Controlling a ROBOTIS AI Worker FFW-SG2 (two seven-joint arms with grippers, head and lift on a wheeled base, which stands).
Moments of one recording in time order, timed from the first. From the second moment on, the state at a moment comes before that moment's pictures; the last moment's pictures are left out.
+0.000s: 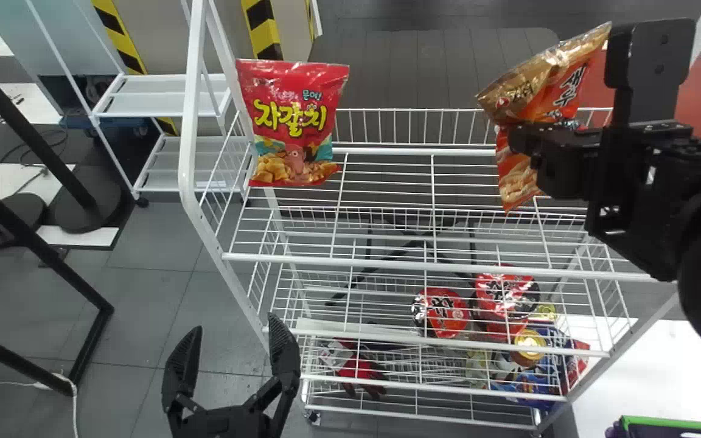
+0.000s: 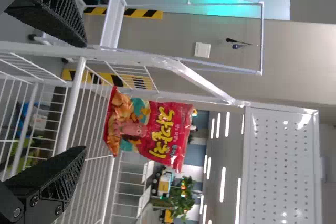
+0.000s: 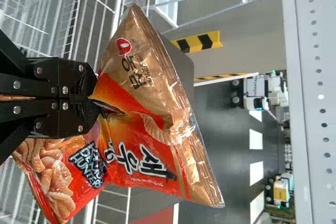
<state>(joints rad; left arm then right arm) 0.73 0.17 -0.24 -1.81 0.05 -0.56 0.46 -0.06 0.00 0.13 -2.20 -0.11 1.10 0.00</state>
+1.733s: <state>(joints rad) 0.70 0.17 -0.20 -1.72 0.08 -0.62 0.45 -0.19 0.00 0.34 -1.46 -0.73 0.18 0.03</state>
